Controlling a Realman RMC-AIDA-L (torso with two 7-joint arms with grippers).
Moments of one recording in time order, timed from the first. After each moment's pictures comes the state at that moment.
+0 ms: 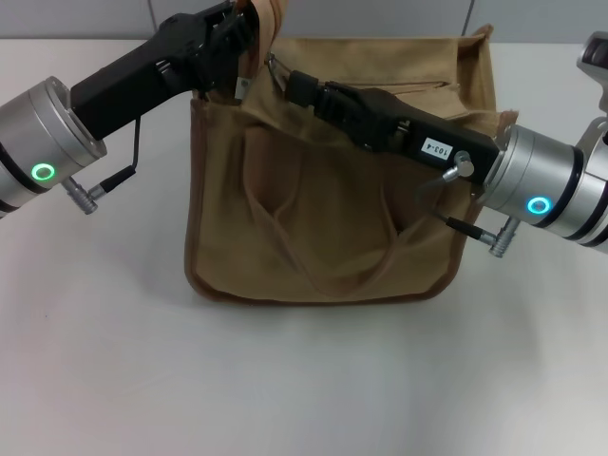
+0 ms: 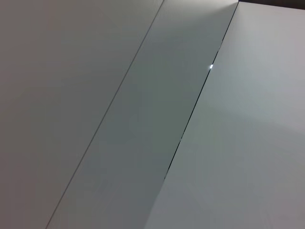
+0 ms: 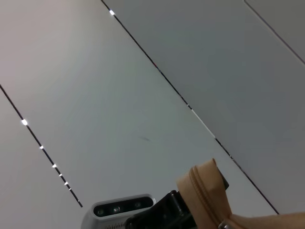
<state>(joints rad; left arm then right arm) -0.55 -2.08 0.94 0.45 1.22 1.61 -1.38 0.81 2.09 -0.34 0.00 -1.90 -1.58 1.30</state>
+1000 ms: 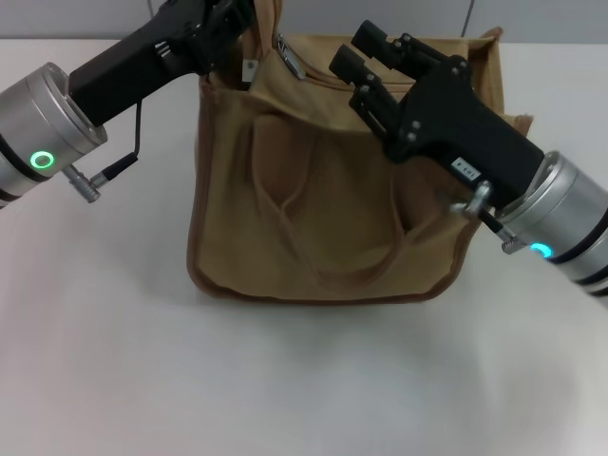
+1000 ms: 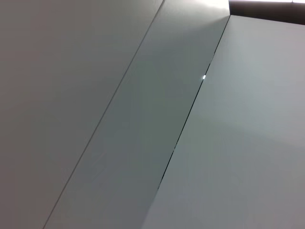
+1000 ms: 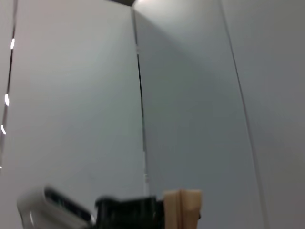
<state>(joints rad) -0.56 -2.08 0.96 0.46 1.18 1.62 -1.39 0.69 2.09 -0.11 0.20 -1.90 -1.61 0.34</state>
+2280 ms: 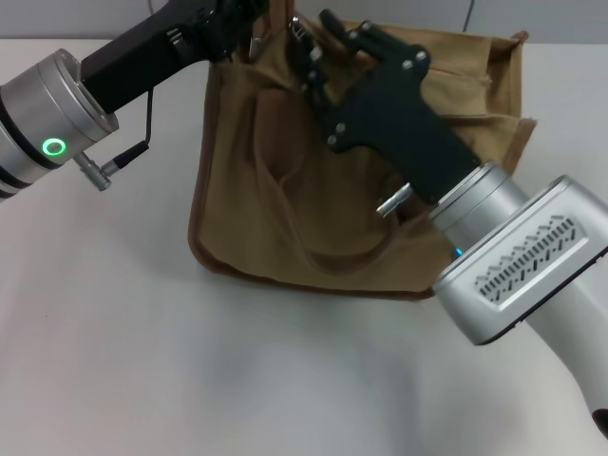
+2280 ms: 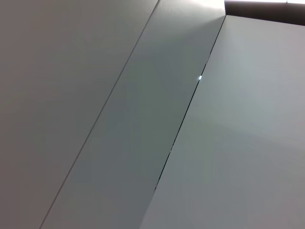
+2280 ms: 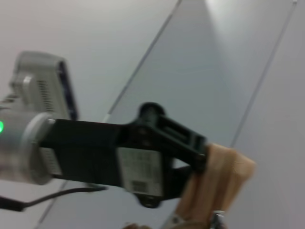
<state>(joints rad) -0.59 -2.08 0.96 0.44 1.17 1.61 -1.38 0.66 2.09 0.13 0.50 -1.96 -1.37 -0.50</state>
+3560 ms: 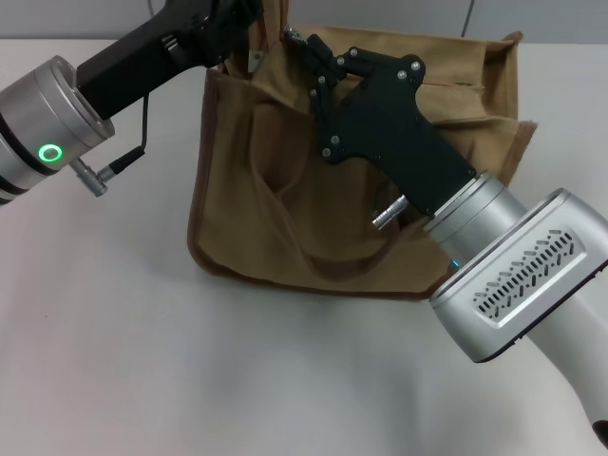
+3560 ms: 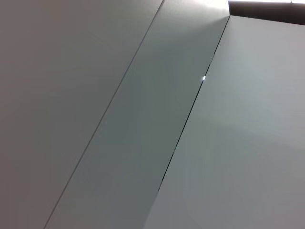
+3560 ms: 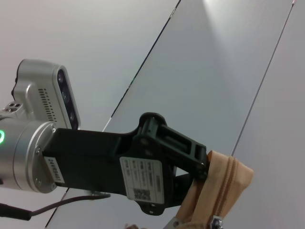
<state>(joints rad) -0.58 -2.08 0.96 0.44 1.17 1.61 -1.38 0.64 2.09 0.16 0.52 -2.01 -1.37 -0.50</state>
